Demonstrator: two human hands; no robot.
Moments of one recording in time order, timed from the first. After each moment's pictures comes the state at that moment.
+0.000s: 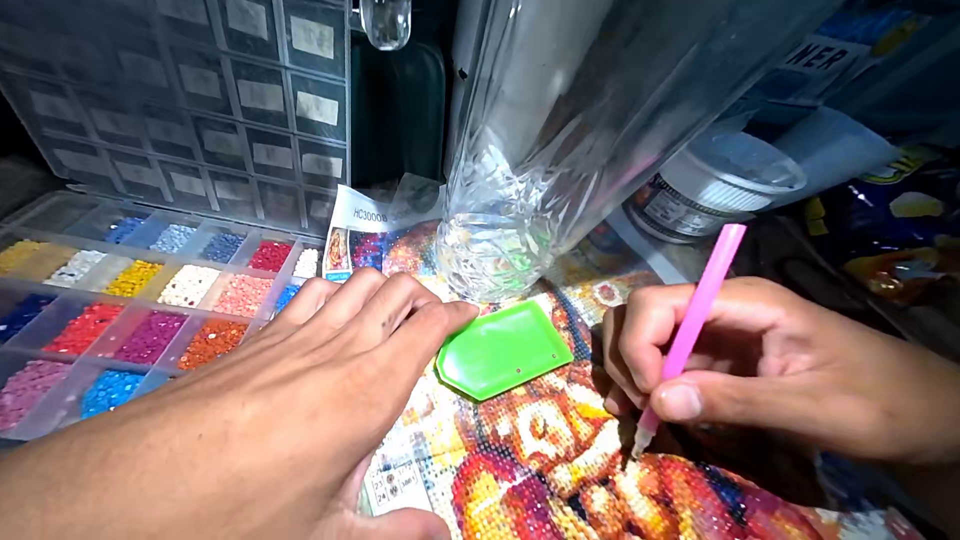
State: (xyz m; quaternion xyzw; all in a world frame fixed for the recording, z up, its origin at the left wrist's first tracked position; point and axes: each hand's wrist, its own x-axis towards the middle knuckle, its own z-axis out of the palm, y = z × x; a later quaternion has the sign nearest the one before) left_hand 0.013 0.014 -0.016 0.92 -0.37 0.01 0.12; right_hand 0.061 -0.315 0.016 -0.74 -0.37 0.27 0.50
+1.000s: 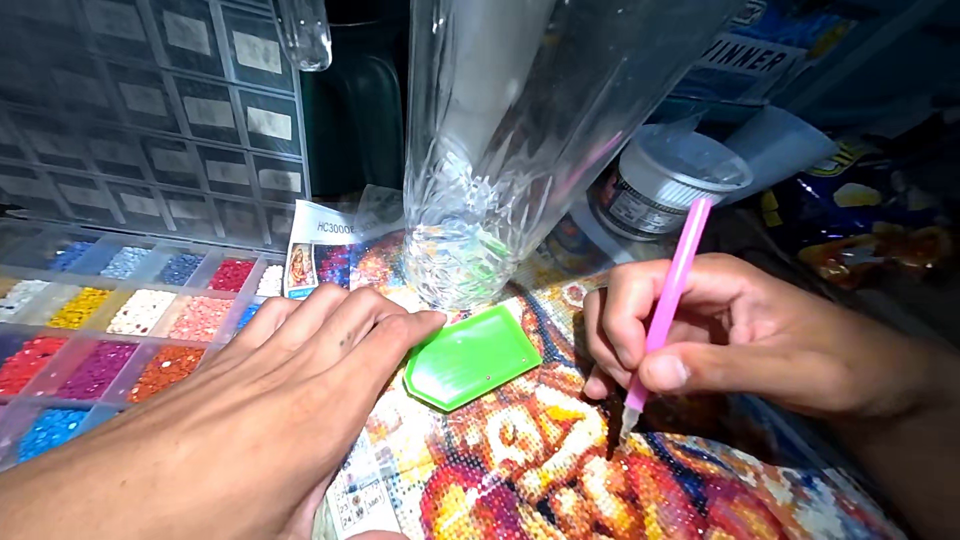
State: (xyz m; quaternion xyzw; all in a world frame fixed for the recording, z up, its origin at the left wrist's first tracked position) left_hand 0.015 0.014 -0.007 0.92 -0.37 -0.03 0.11; right_hand 0.071 -0.324 0.020 -0.71 -0.37 0.28 0.54
